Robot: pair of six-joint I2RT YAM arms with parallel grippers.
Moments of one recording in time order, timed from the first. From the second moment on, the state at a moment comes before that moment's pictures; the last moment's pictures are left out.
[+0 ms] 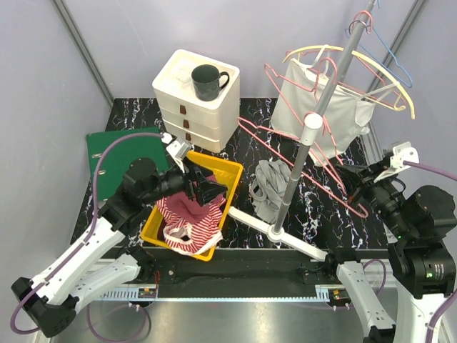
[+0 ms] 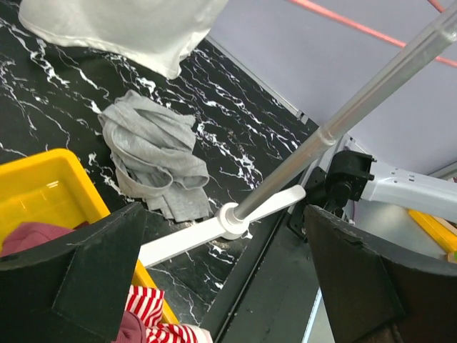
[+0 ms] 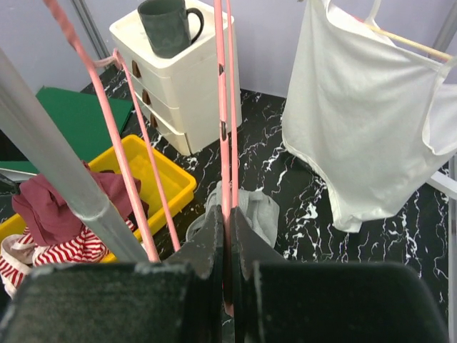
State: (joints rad) left arm -0.65 0.79 0.84 -0.19 0.43 -0.40; right arm 0.07 0.56 1.32 -0.78 -0.36 0.06
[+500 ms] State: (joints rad) left arm -0.75 0.74 0.74 -0.13 0.41 -0.47; right arm 0.07 0.42 1.32 -0.98 -0.35 0.05
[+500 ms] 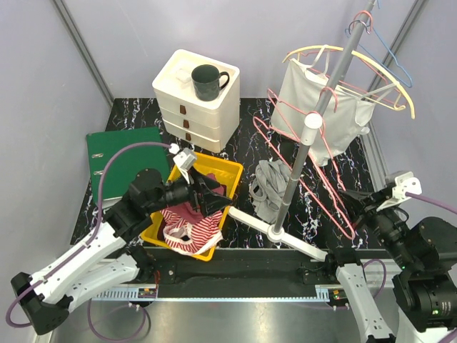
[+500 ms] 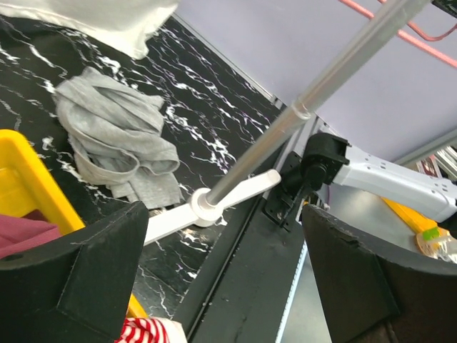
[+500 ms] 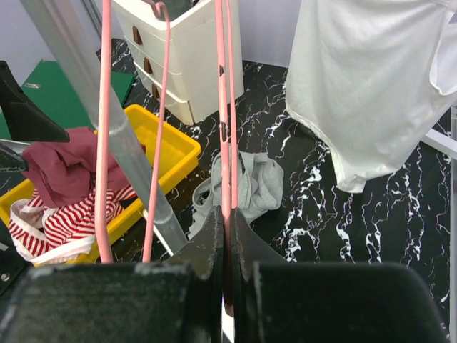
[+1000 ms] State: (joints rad) left arm -0.98 0.81 0.56 0.13 0.16 -0.50; right arm 0.07 0.32 1.28 -1.07 -0.31 0.16
